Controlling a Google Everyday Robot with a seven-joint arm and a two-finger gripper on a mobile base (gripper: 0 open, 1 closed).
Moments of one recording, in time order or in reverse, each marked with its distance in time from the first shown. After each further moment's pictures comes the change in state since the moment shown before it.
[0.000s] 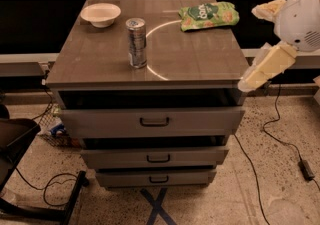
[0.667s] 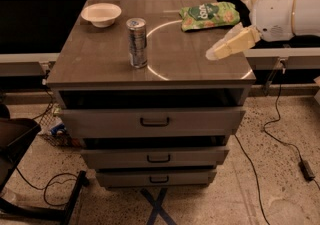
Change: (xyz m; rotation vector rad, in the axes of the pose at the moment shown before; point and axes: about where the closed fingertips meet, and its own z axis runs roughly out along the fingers) arm -0.050 -0.067 0.043 0.127 -0.462 0.015
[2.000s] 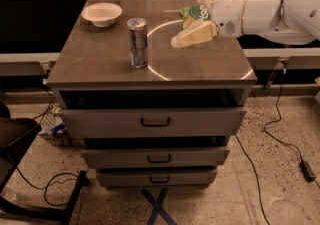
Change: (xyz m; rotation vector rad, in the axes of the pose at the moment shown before) arm -0.009 -0.020 0.098 -0.086 -0.201 0.171
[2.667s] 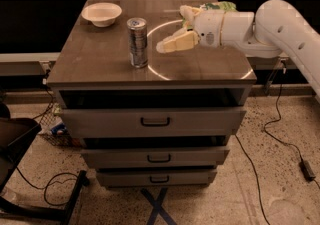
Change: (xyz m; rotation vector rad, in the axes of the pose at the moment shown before) arm 0.027 0.001 0.053 -0.054 -0.097 0.112
